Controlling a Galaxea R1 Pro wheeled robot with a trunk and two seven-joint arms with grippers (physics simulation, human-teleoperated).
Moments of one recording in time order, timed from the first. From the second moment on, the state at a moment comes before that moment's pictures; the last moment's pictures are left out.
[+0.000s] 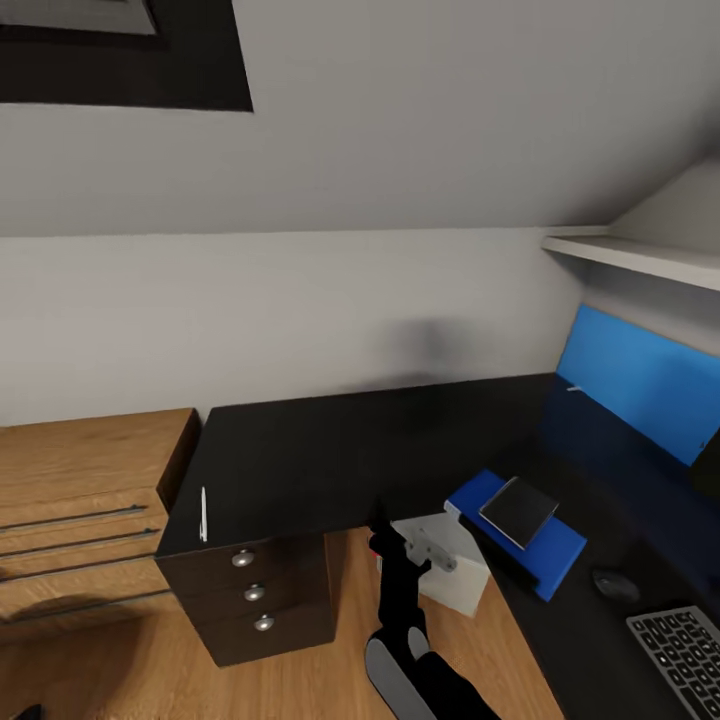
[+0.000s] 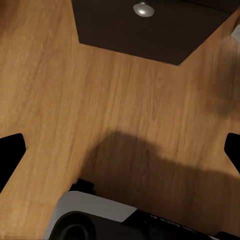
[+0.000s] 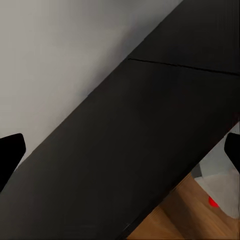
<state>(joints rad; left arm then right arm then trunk) 0.17 0.17 -0.33 -1.06 0.69 -0.01 0.32 -0.40 0.17 0.64 -0.93 -0.74 -0.64 -0.51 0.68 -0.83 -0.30</state>
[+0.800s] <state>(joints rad) 0.17 0.17 -0.33 -1.03 0.69 -0.01 0.32 -0.51 0.17 0.63 -0.62 -0.72 -0.80 -0.49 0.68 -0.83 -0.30</state>
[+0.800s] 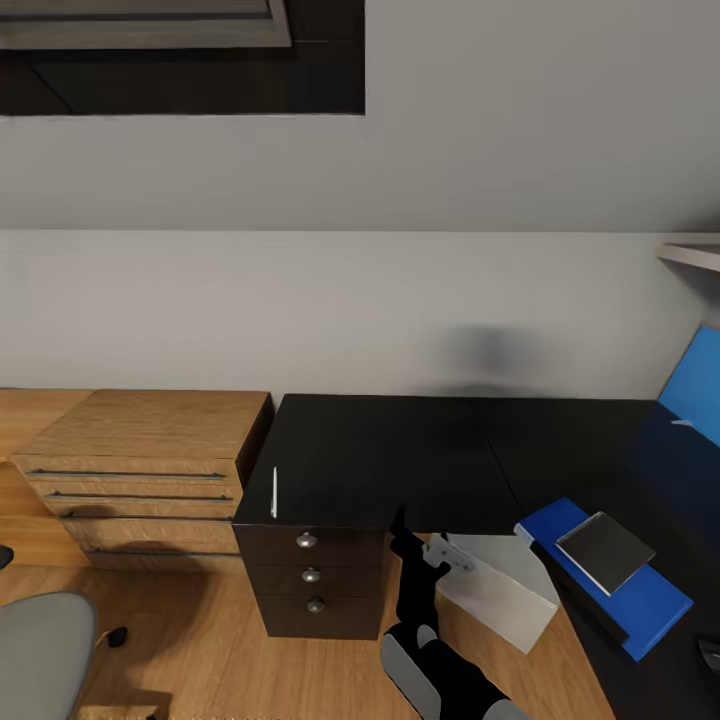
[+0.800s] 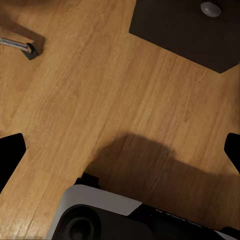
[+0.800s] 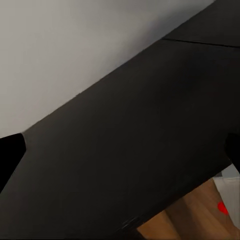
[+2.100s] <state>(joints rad) 0.17 0.16 -0.33 -1.00 0.69 -0.01 0.32 -0.60 0.17 0.63 -0.42 -0.71 -0.79 -0.43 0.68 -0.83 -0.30</state>
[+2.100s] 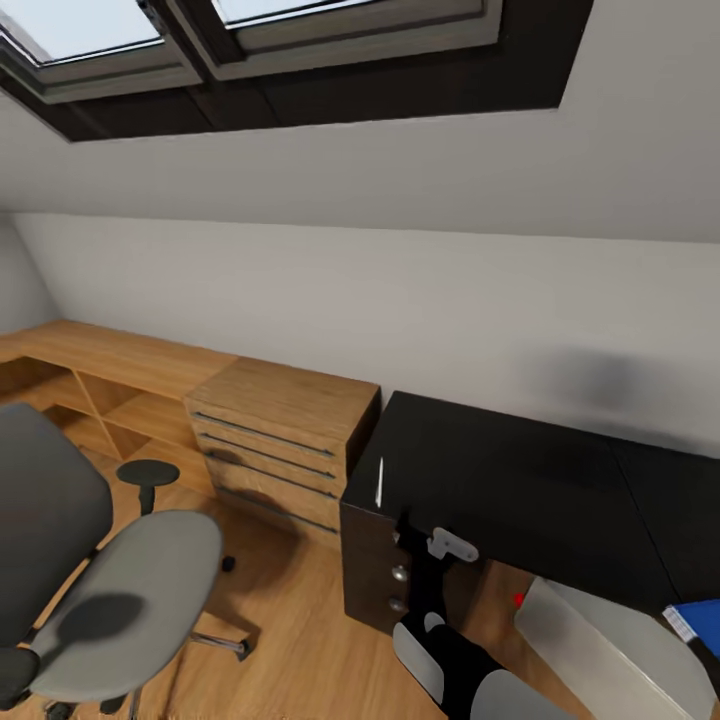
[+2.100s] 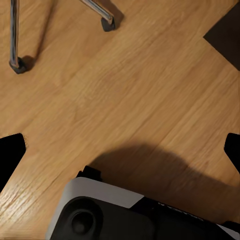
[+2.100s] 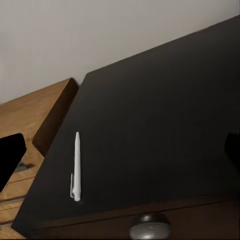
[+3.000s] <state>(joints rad) 0.17 0.15 -0.33 -1.00 0.69 -0.01 0.32 -0.63 0.17 0.68 -0.40 -0.65 -0.97 -0.36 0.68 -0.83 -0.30</state>
